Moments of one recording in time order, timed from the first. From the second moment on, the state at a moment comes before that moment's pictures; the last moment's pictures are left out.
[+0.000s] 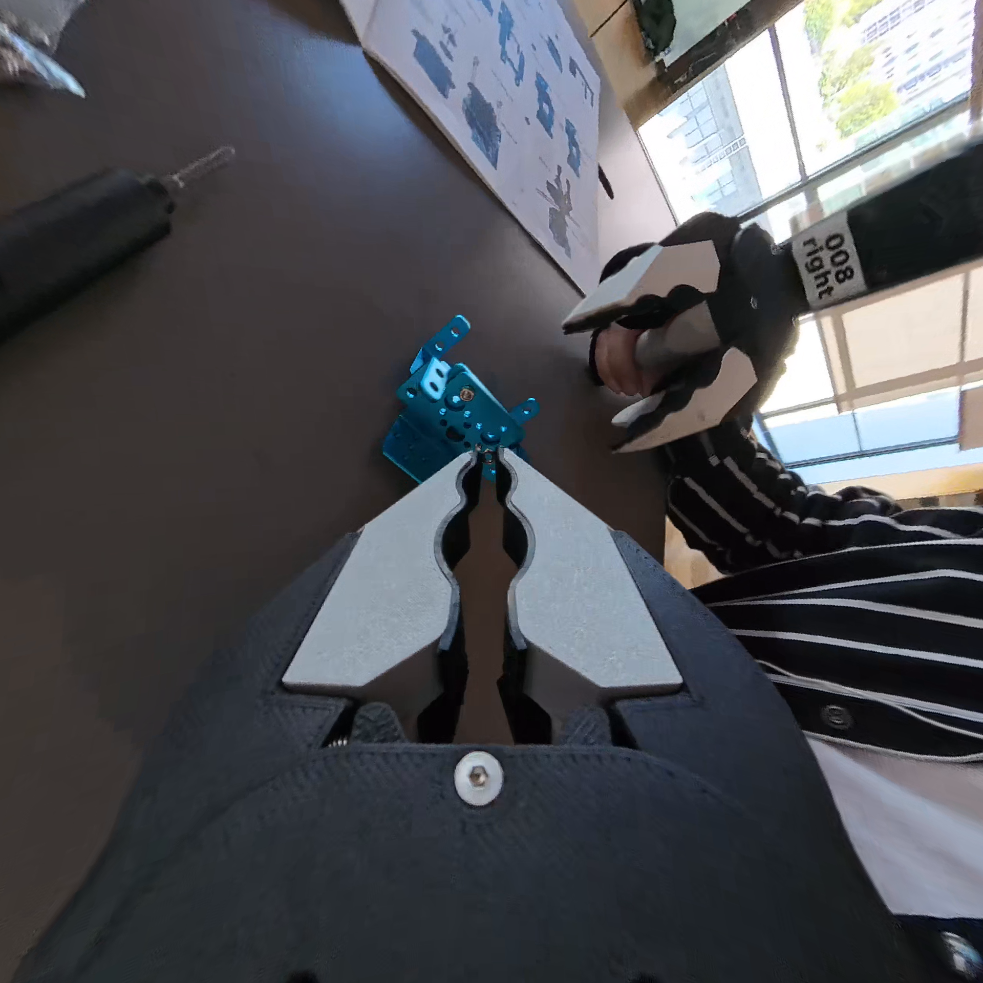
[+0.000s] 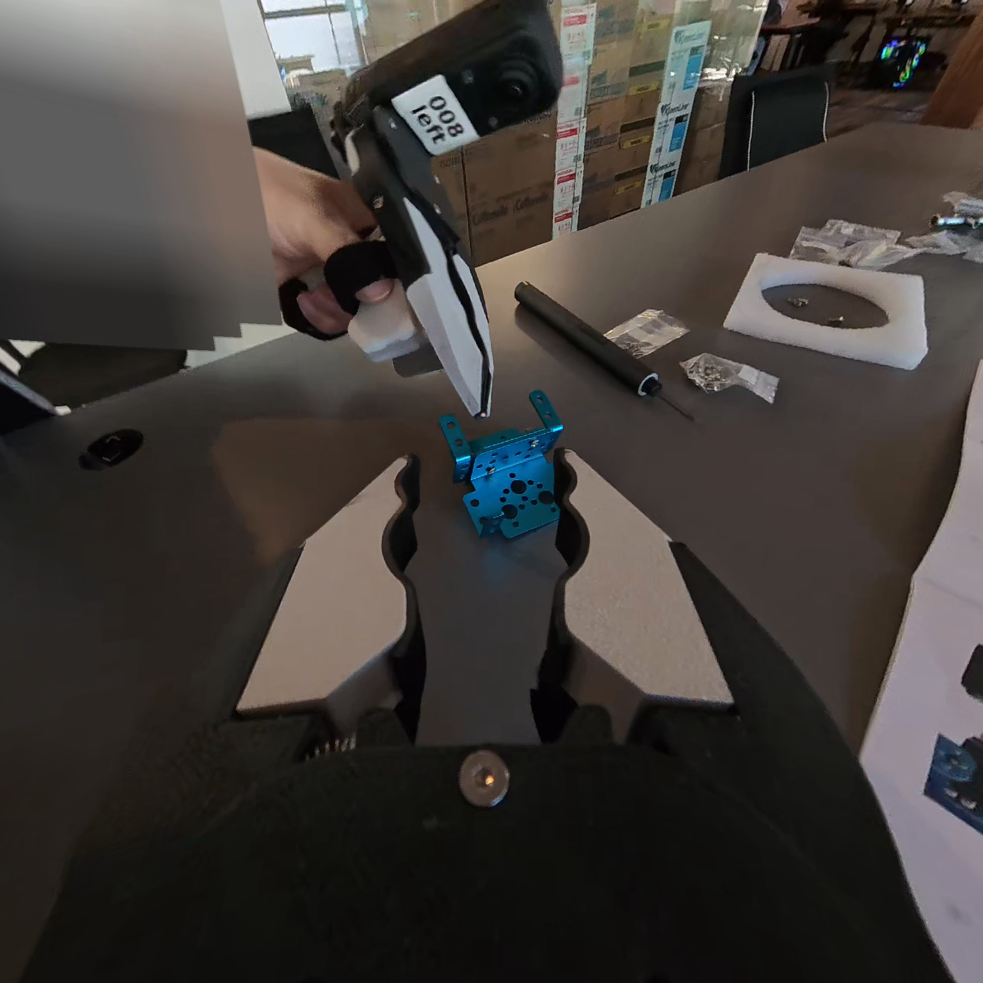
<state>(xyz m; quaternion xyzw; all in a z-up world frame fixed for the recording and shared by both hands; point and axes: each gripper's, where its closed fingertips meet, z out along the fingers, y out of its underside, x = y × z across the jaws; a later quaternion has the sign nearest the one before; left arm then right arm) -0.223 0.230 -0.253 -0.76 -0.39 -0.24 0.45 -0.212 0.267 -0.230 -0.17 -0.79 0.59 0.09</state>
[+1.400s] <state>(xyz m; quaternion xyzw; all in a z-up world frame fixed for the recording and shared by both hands) -0.221 0.239 -0.271 -0.61 -0.57 -0.39 0.39 -0.216 0.244 -0.259 -0.04 -0.86 0.51 0.02</state>
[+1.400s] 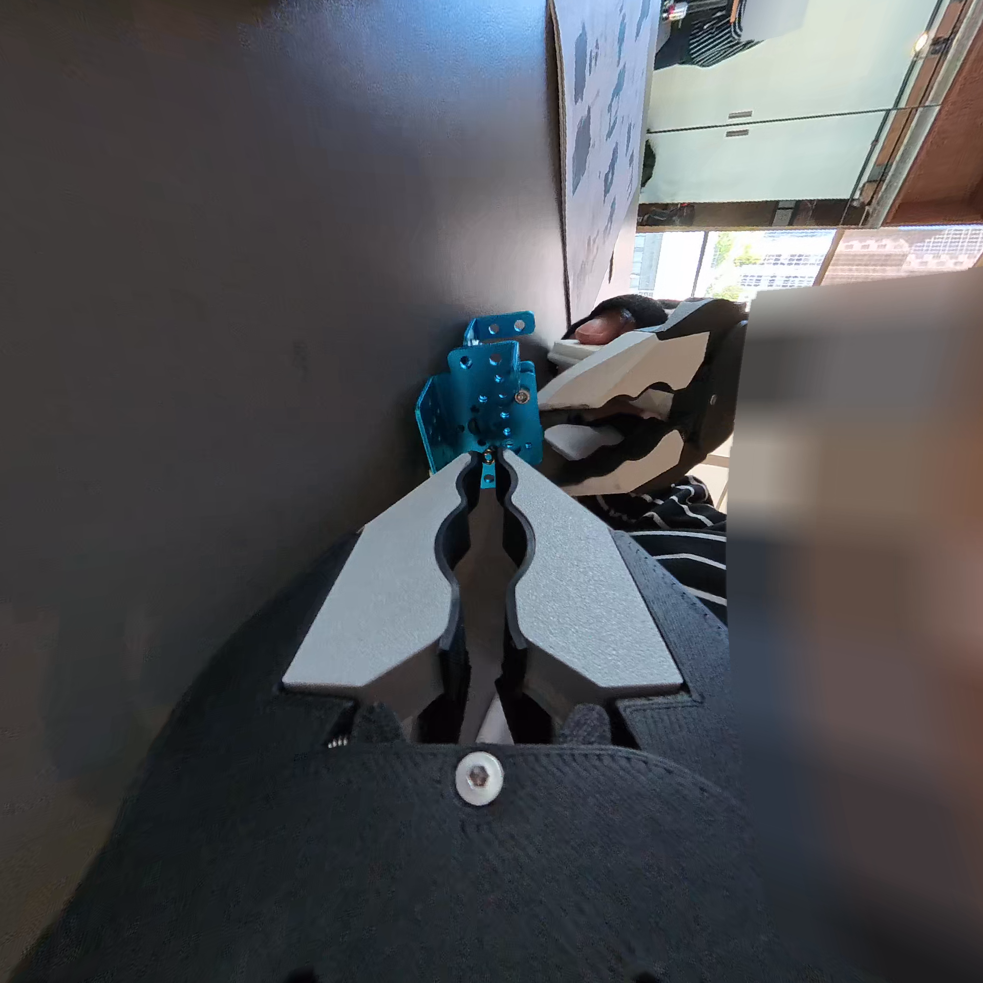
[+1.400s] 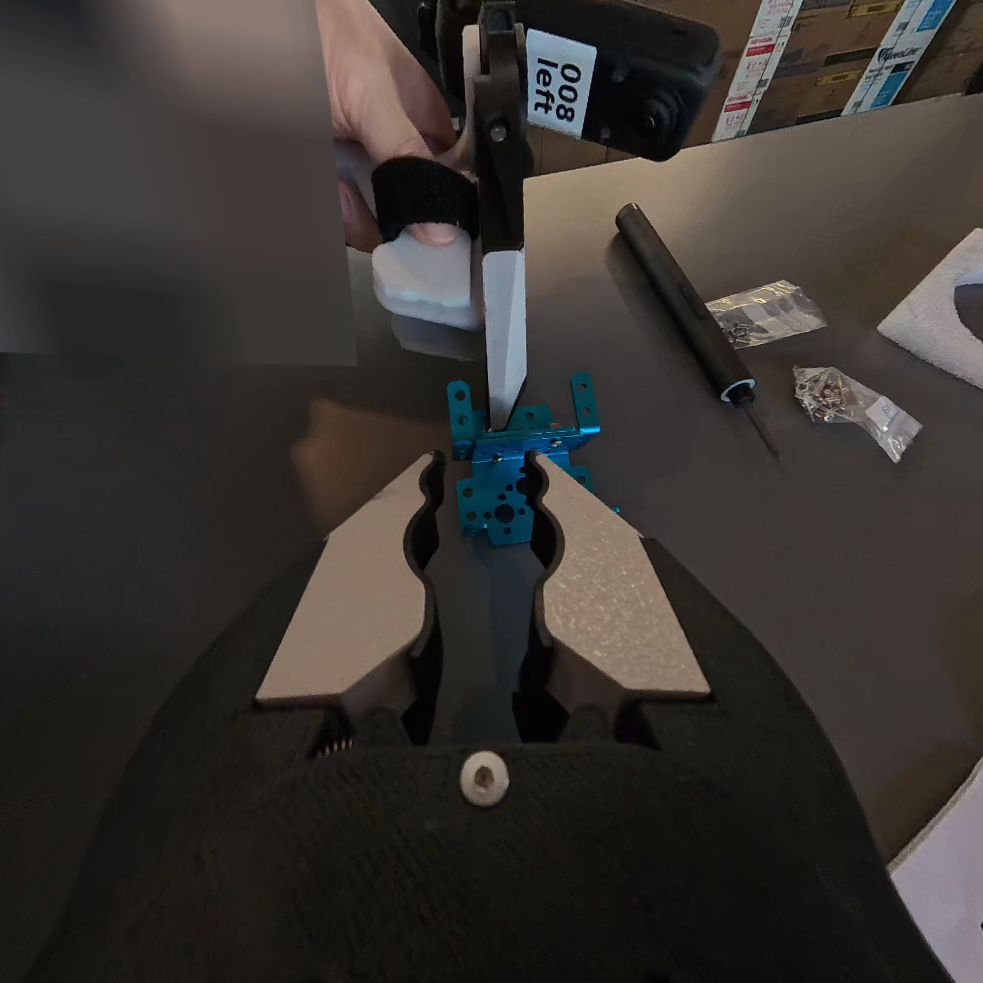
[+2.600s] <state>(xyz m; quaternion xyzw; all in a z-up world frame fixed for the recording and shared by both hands) -0.221 0.243 -0.271 -0.58 -0.58 -0.40 0.39 -0.208 0.238 -0.269 -0.12 -0.86 0.49 -0.08</state>
